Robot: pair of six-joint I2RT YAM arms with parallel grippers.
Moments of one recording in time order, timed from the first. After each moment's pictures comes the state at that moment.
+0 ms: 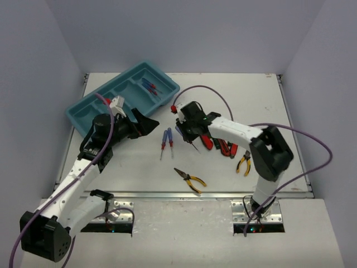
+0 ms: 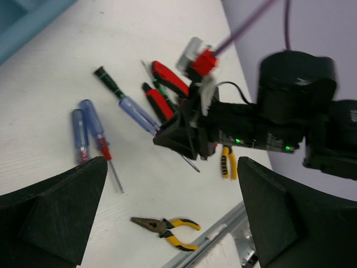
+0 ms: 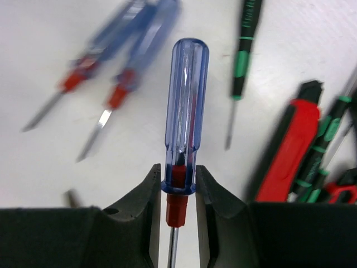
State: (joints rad) left arm -0.24 0.86 0.65 -0.06 0.35 -0.69; right arm 0.70 1.87 1.27 -0.41 0.04 0.01
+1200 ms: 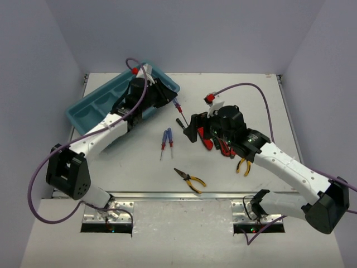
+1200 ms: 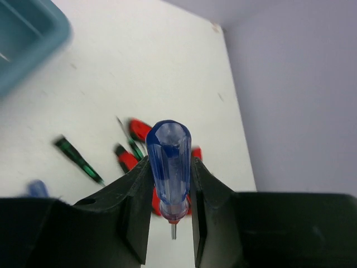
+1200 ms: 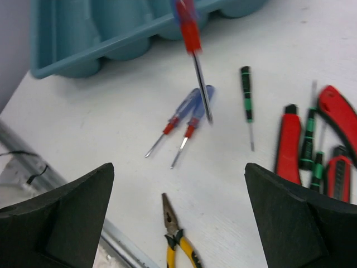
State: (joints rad) left arm -0.43 1.46 1.13 0.04 0.13 -0.79; right arm 0.70 1.16 0.92 -0.18 -0.04 0.32
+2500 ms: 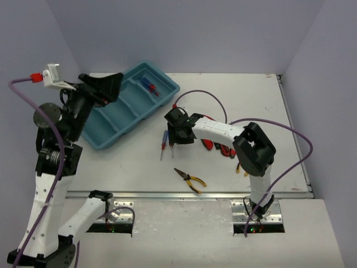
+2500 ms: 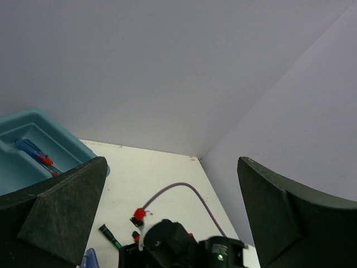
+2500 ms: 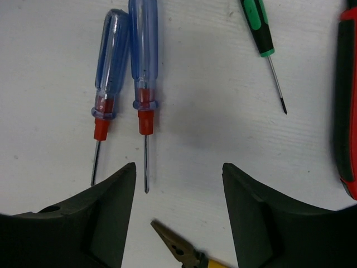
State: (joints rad) left arm -0.14 0.87 1.25 -0.20 0.10 -0.65; right arm 0.81 1.95 1.38 -0.54 0.21 0.65
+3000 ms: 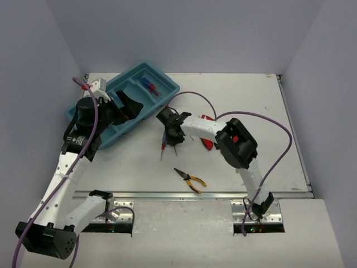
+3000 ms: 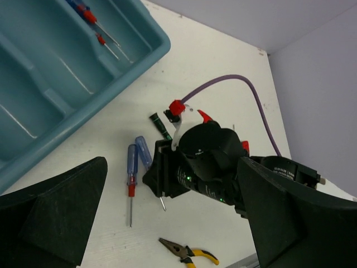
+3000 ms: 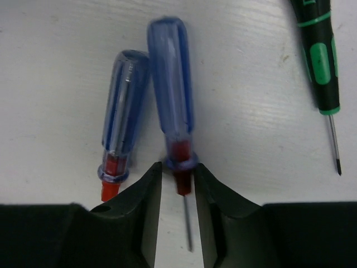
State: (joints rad) left arm -0.14 0.91 0.98 -0.37 0.18 -0.59; right arm 0.81 2.18 1.57 -0.56 0.19 0.65
